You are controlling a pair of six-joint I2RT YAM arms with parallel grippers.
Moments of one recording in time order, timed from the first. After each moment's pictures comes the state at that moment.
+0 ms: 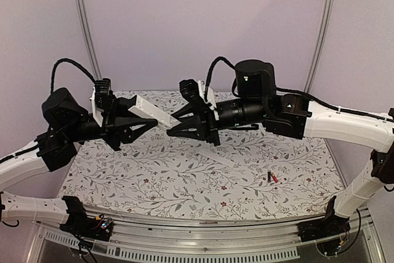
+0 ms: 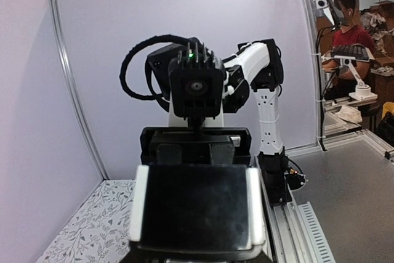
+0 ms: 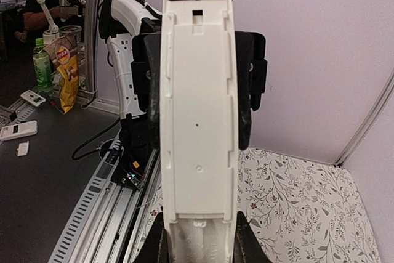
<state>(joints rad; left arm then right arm) -0.84 0.87 0.75 0.34 0.64 0.09 1.11 1.56 1.40 -0.03 -0.54 -0.32</state>
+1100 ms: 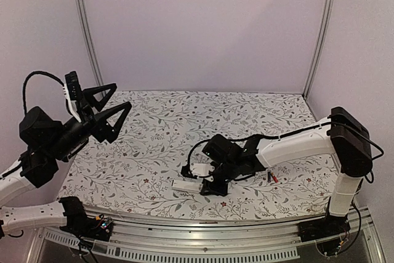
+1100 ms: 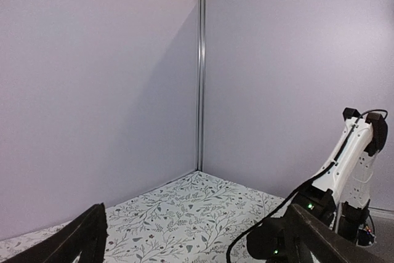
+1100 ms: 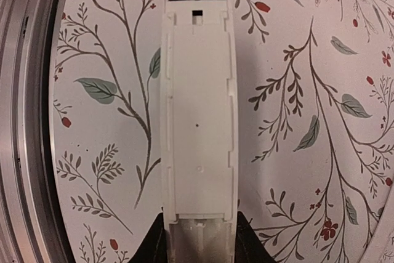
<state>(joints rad) -0.84 0.60 0.63 0.25 0.03 -0.06 1.11 1.86 1.14 -0.31 -0.19 -0.30</state>
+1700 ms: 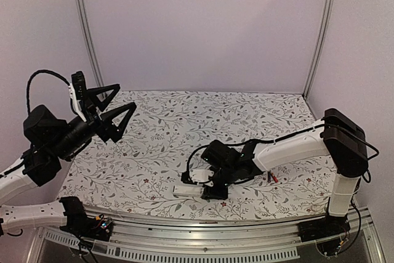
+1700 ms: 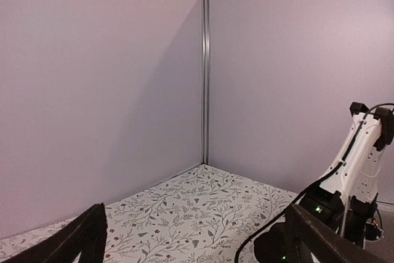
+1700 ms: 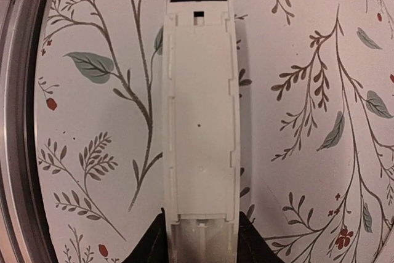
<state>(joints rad) -0.84 0.63 0.63 0.25 0.01 -0.03 1.12 1.91 1.13 -0.30 -0.17 -0.36</state>
